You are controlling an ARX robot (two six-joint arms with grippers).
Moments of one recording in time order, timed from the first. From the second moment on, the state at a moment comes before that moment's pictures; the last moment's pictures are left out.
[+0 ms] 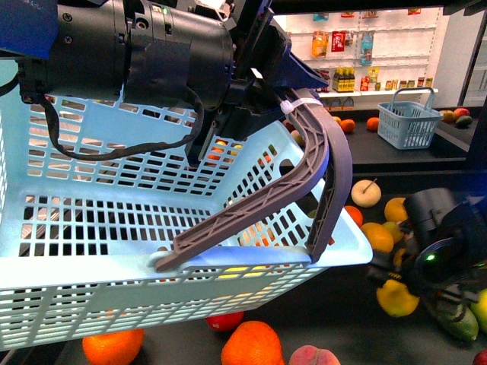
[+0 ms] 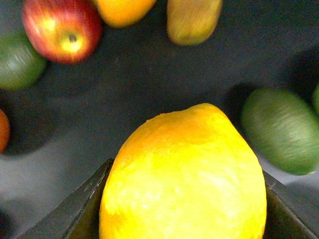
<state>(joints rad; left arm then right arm) -0.43 1.77 1.20 0.35 0.68 -0.87 -0.07 2.48 1.53 0.11 0.06 0.43</state>
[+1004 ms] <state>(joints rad) -0.43 1.77 1.20 0.35 0.68 -0.87 0.22 1.82 1.16 0.13 -0.22 0.68</state>
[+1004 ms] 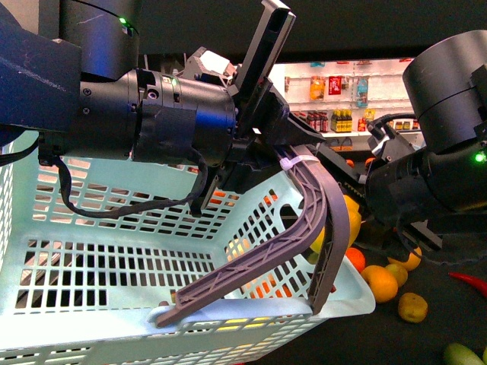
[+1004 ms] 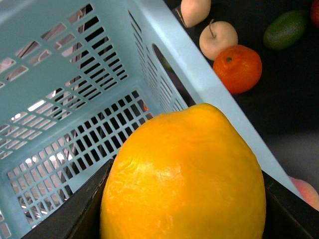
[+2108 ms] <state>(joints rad) -0.43 1.77 1.20 0.35 0.68 -0.88 -0.21 0.81 0.62 0.12 -0.28 0.04</state>
